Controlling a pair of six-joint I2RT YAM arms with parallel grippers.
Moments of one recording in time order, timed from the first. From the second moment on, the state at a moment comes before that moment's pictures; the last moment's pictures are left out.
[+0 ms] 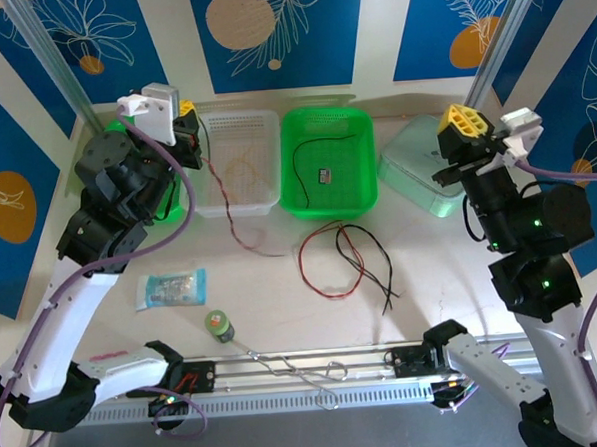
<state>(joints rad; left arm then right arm) -0.58 1.12 1.59 -0.42 -0.28 0.06 0.36 0.73 1.29 -0.18 0.04 -0.03</state>
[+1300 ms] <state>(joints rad) -0.57 1.20 1.65 -0.59 0.11 -0.11 0.54 1.22 1.31 -0.08 -0.67 0.08</state>
